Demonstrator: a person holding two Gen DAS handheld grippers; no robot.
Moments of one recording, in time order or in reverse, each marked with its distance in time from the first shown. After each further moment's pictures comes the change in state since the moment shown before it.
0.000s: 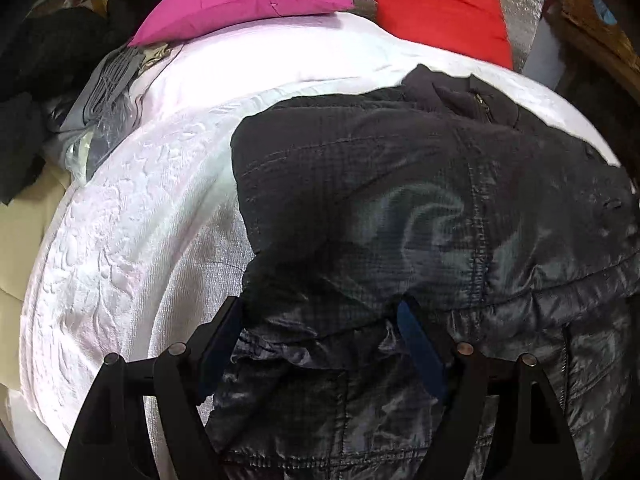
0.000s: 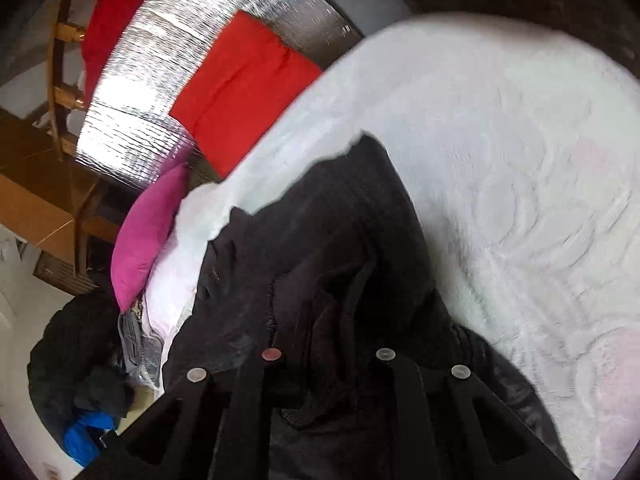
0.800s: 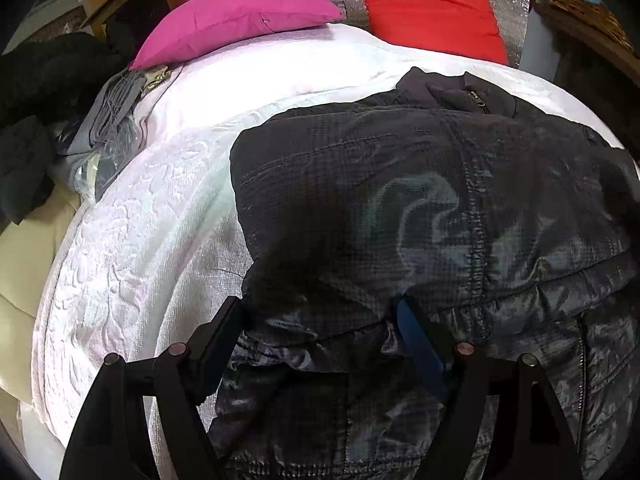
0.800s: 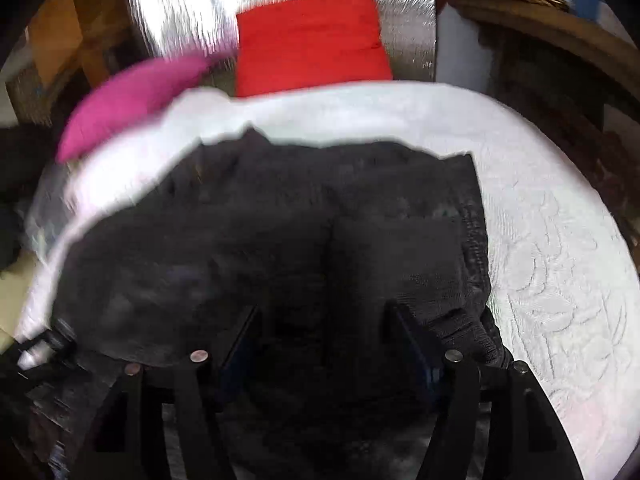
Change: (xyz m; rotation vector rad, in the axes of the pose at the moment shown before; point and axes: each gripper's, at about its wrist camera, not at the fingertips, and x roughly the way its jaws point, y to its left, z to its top) left arm 0.002 -0.014 -0.006 0.073 -0.060 0.071; right arm 0.022 0.075 -0.053 -0.524 -0.002 -0.255
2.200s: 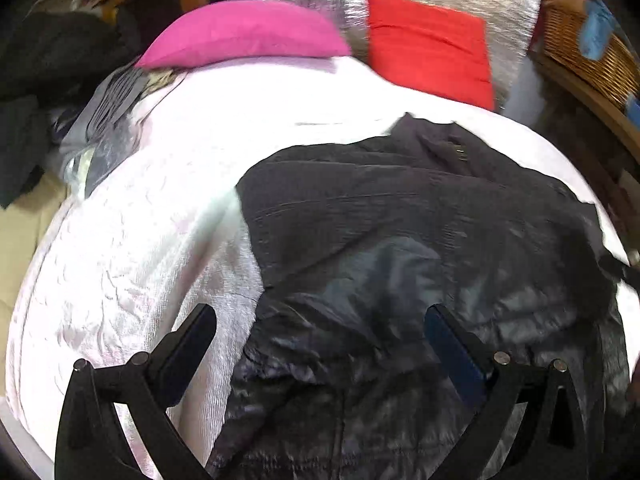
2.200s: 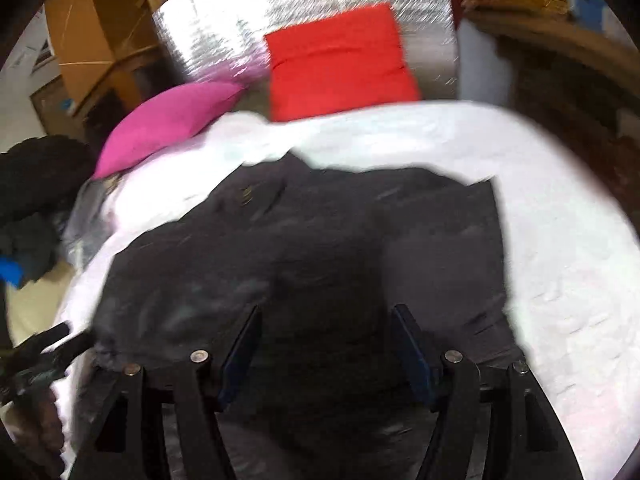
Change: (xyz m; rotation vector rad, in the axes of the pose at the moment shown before) left arm -0.028 0.022 0.009 -0.116 -0.053 -0.131; right arm -0.014 0.023 -0.001 -0.009 -0.005 0.127
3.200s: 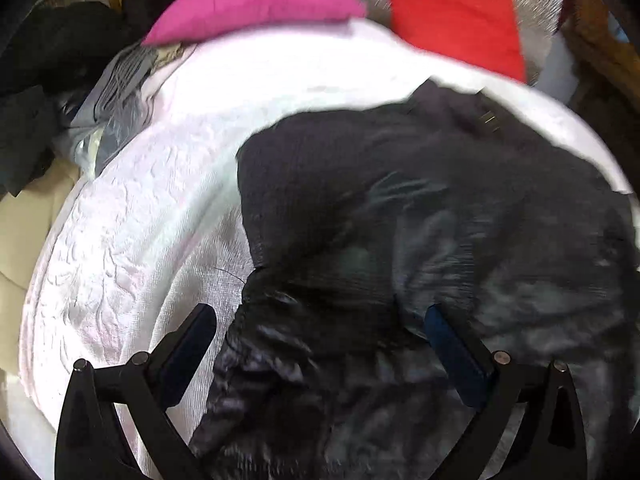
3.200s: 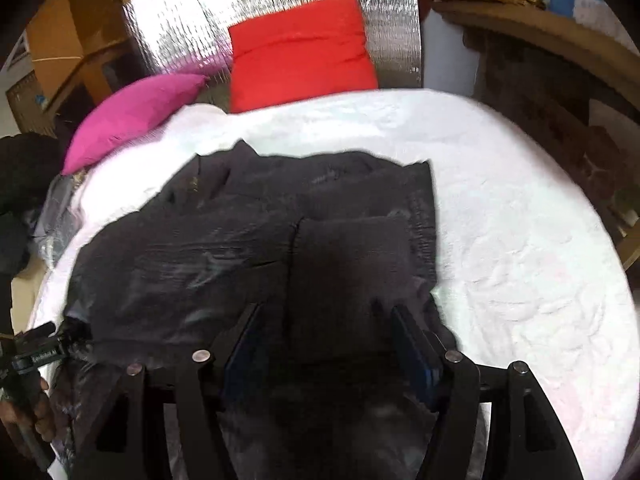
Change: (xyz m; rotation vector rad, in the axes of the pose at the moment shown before) left arm 0.018 -0.026 0.007 -0.008 0.081 0.074; right arm -0.028 -0.044 -0.006 0.006 0.003 -0.139
